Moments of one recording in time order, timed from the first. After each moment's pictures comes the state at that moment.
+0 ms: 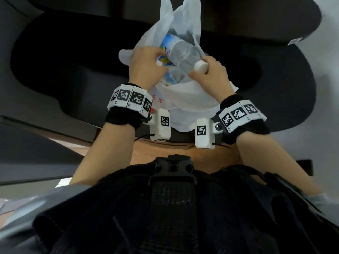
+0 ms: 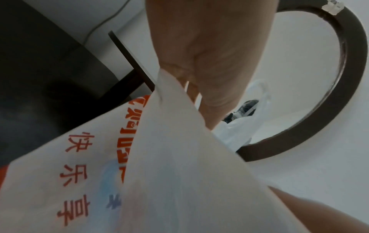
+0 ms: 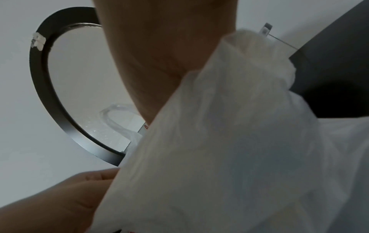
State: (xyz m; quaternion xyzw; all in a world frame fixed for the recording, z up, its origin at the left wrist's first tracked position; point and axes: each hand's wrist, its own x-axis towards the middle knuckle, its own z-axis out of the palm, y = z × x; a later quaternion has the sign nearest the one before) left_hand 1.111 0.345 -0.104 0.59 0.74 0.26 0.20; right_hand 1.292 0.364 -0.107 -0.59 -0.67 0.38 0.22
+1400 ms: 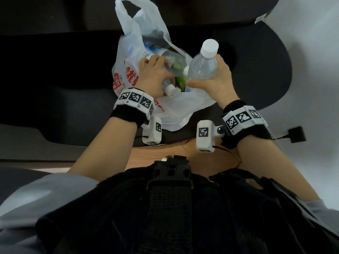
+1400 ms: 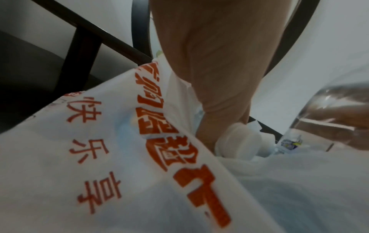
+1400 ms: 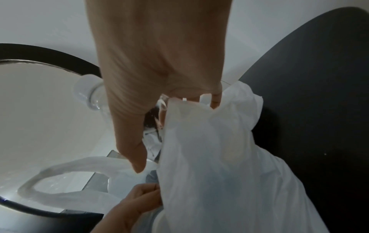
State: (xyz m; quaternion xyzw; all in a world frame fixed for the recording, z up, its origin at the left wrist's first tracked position) left_hand 1.154 0.367 -0.137 0.83 0.55 0.01 0.09; right_hand 1.342 0.345 -0.126 -0.65 -0.56 0.38 0.34
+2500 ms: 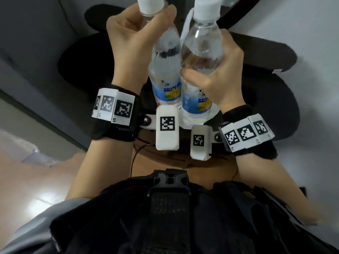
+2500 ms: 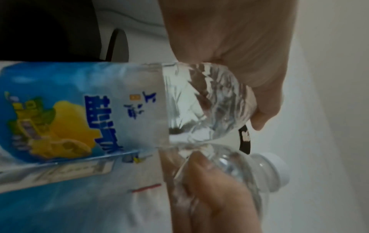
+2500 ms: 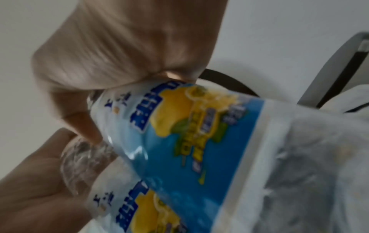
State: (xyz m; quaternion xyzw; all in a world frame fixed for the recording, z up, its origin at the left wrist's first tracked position) left_hand 1.135 0.186 0.029 0.51 0.41 0.73 0.18; right_hand 1.291 0.235 0.005 -0.26 -0.75 0.32 0.52
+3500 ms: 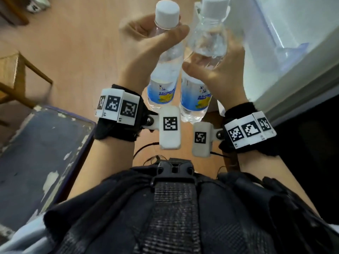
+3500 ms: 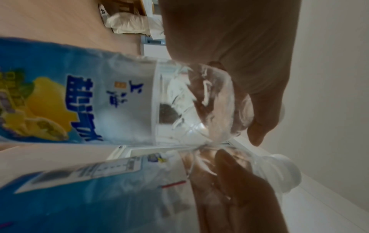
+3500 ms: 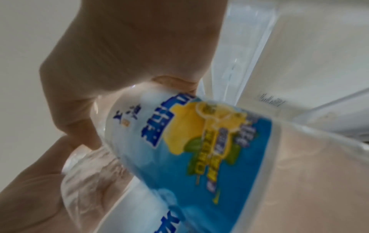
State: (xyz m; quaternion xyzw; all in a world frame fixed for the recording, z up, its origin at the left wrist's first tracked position) left_hand 0.901 -0.266 -0.019 0.17 0.66 0.73 -0.08; right_hand 0.939 -0.105 -0.039 0.07 -0.78 0.57 0.24
